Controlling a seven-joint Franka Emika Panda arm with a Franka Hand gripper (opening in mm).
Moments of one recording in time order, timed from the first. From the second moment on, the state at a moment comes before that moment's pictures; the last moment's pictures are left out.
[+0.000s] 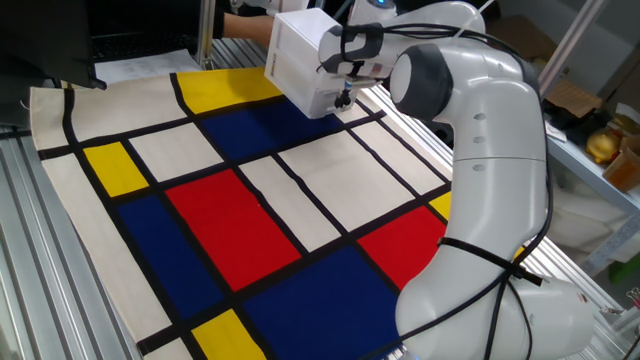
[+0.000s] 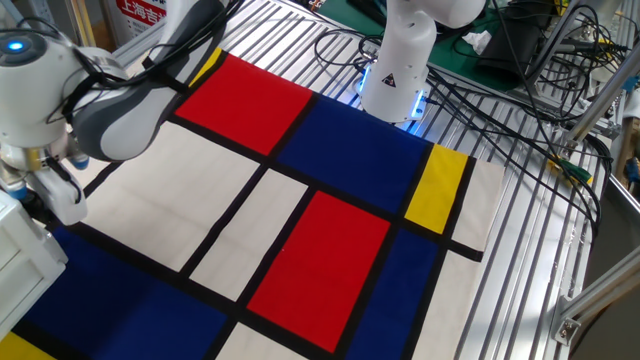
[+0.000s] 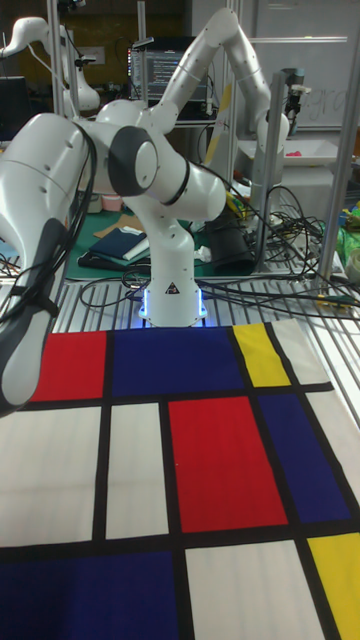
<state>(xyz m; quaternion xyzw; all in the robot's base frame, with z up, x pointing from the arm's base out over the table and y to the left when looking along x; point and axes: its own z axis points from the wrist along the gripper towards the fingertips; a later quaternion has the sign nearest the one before) 0.698 -0.339 0.120 0.08 0.99 -0.04 0.08</state>
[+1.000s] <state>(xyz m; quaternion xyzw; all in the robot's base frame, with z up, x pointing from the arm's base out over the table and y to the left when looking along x) 0.631 -0.317 0.135 0.05 1.00 -0.05 0.06</state>
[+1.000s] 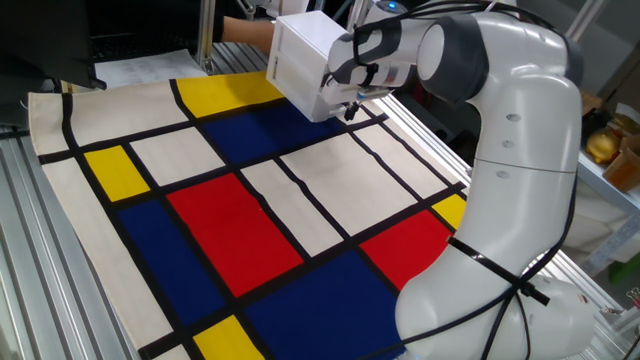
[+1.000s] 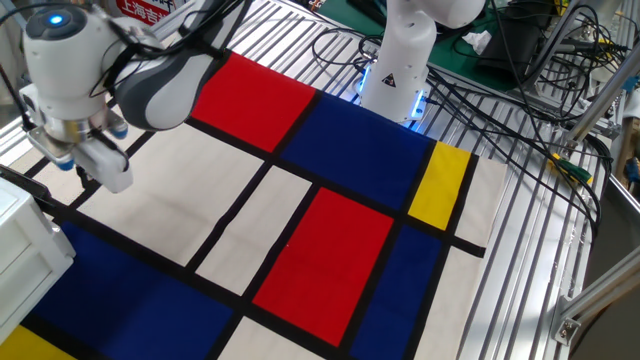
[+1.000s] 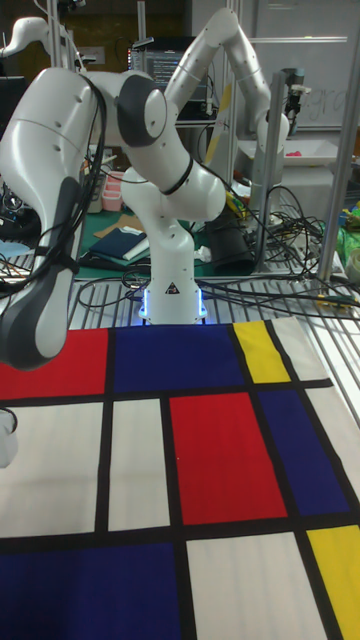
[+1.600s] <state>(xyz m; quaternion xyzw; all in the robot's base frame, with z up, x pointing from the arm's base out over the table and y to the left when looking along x) 0.629 -0.315 0.134 0.04 1.00 -0.05 0.07</state>
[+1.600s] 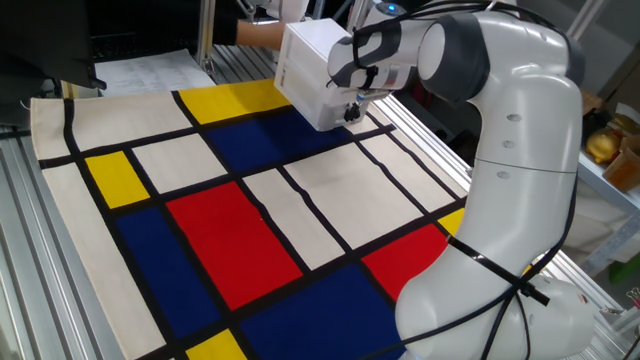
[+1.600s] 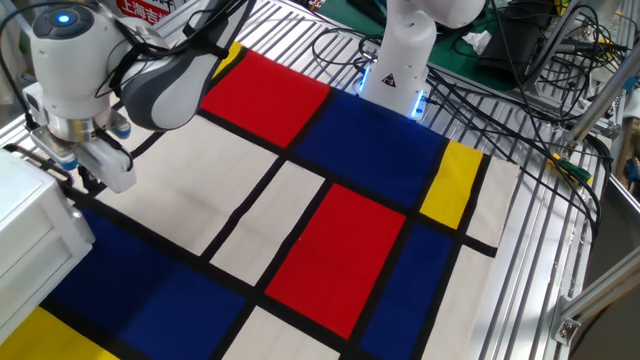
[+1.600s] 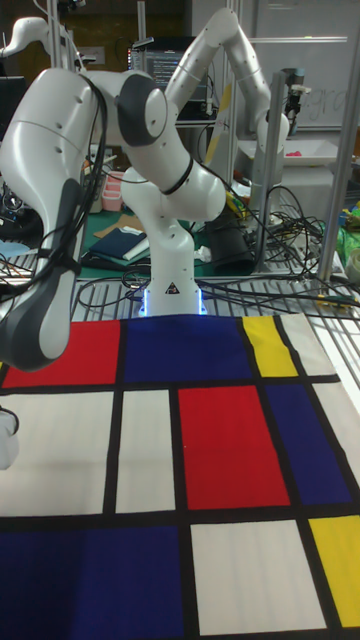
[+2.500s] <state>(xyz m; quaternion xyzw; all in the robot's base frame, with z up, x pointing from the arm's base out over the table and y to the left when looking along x) 0.626 -0.313 0.103 0.06 0.99 -0.05 0.10</state>
